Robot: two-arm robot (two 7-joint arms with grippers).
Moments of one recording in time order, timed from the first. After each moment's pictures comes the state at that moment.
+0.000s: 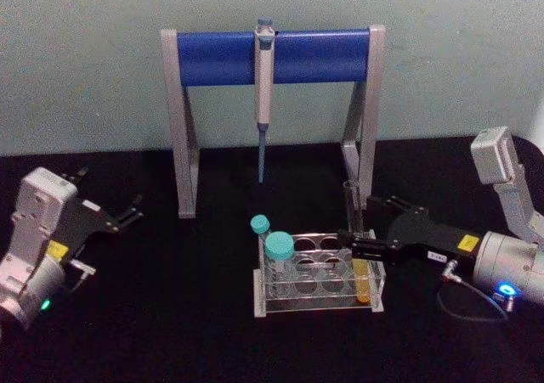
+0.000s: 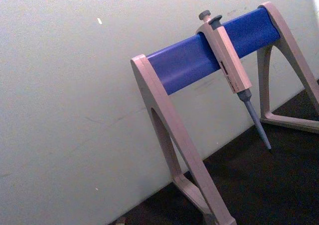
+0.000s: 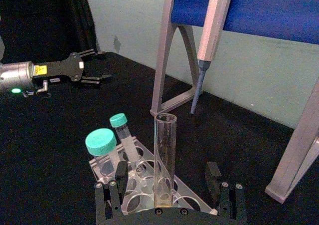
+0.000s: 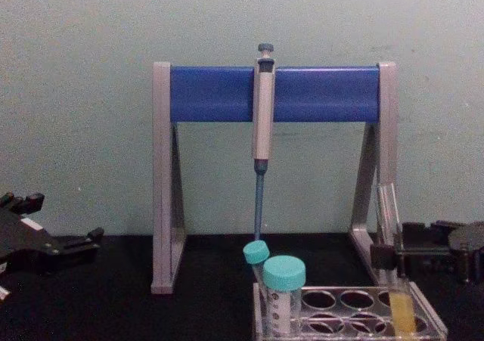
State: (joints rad) left arm -0.20 0.60 0.45 -1.41 -0.25 -0.12 0.03; right arm 0.29 0.64 -0.46 -1.48 0.62 0.14 0.61
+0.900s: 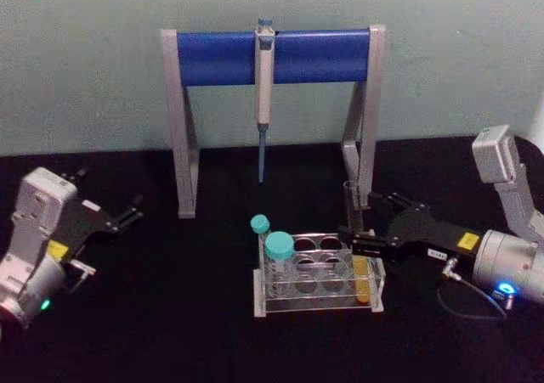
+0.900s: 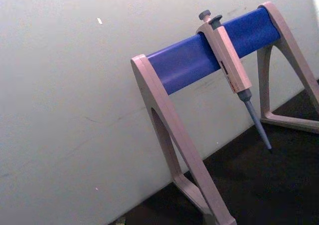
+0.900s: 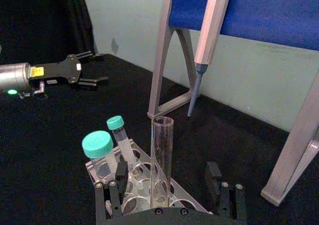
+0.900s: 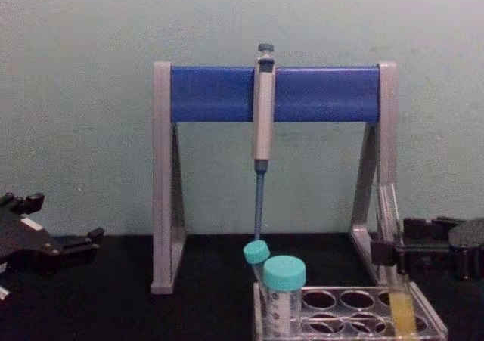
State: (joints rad) left arm -0.20 0.60 0.45 -1.41 -0.25 -0.12 0.03; right arm 0.29 0.64 -0.46 -1.48 0.62 0.12 0.60
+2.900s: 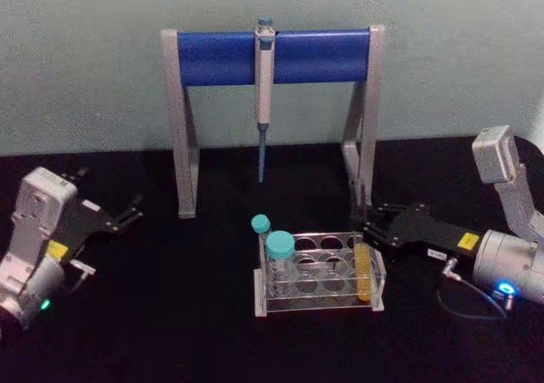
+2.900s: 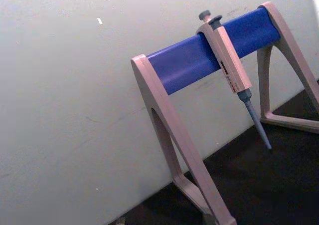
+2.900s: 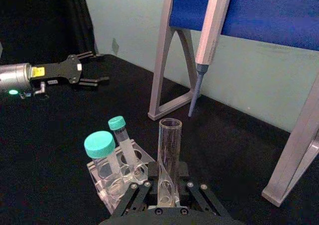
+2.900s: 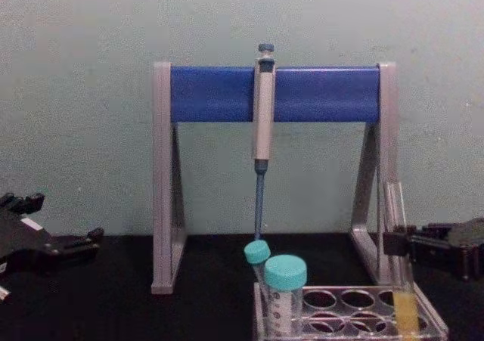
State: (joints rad) left arm -0.20 0.60 0.45 -1.41 -0.25 -0.12 0.03; right arm 0.29 0.64 -0.46 -1.48 0.62 0.12 0.60
